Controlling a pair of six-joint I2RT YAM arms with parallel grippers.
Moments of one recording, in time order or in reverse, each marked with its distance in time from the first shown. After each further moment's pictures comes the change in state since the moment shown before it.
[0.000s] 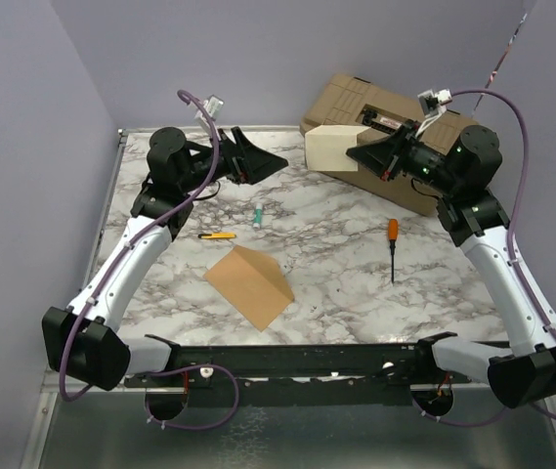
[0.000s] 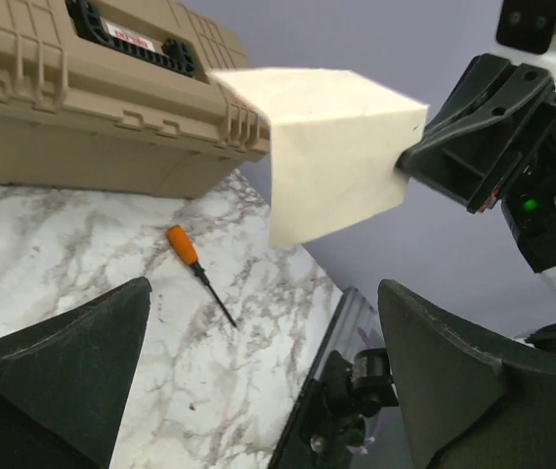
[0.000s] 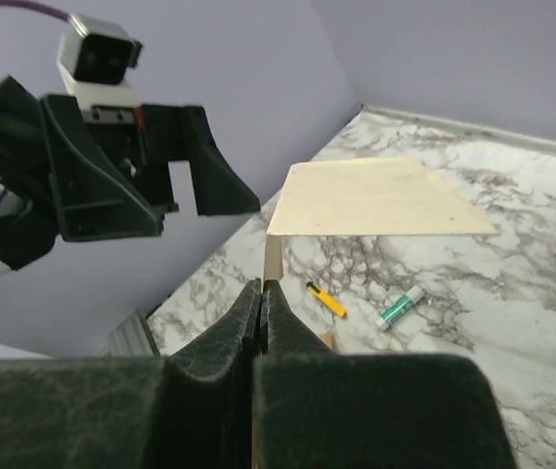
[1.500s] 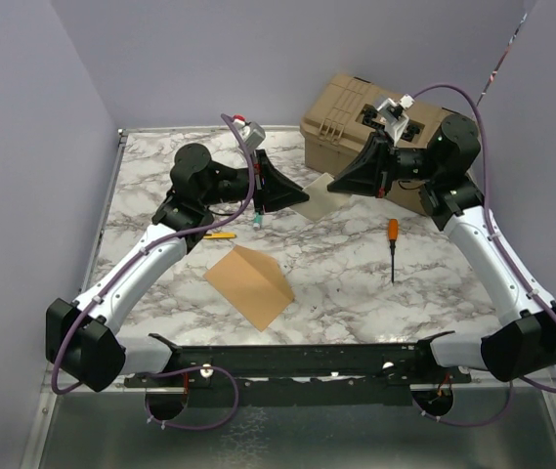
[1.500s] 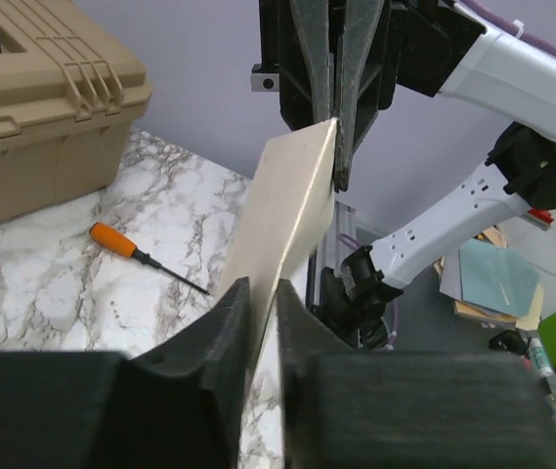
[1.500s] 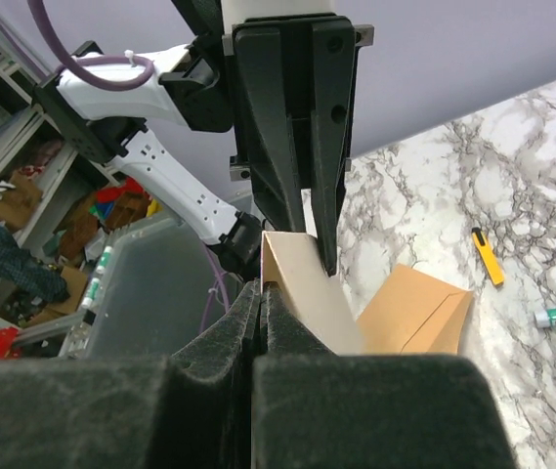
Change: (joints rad) left arm -0.173 -0.008 -0.043 0.117 0.195 0.262; right arm 0.032 0.153 0.029 0.156 -0.644 0.042
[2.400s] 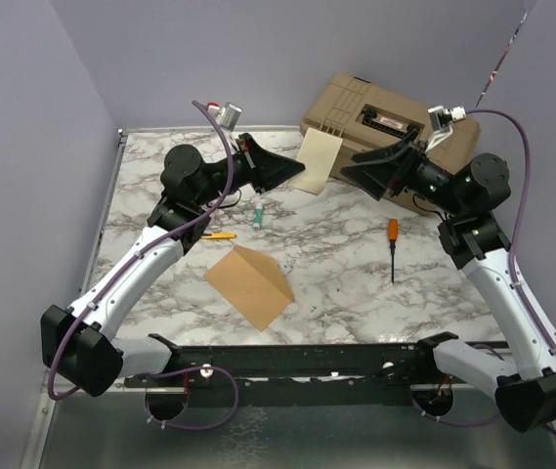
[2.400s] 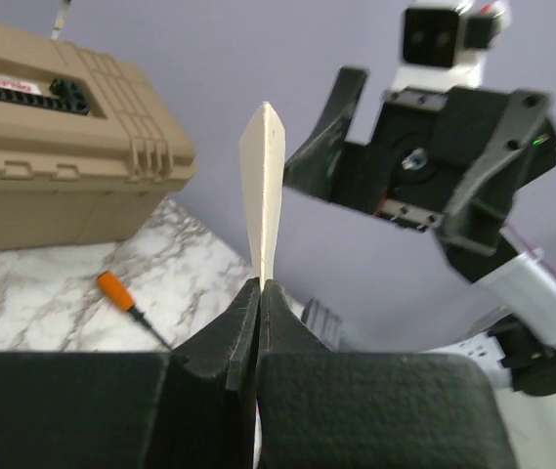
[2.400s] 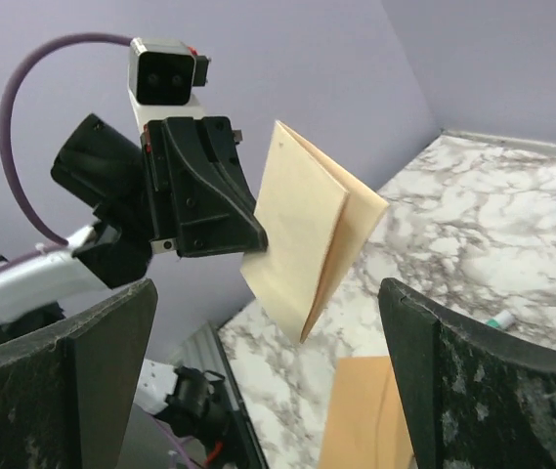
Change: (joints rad) left arm 0.001 -0.021 0.016 0.036 -0.271 -0.231; right arm 0.000 -0.270 -0.188 0.020 0.585 0.119
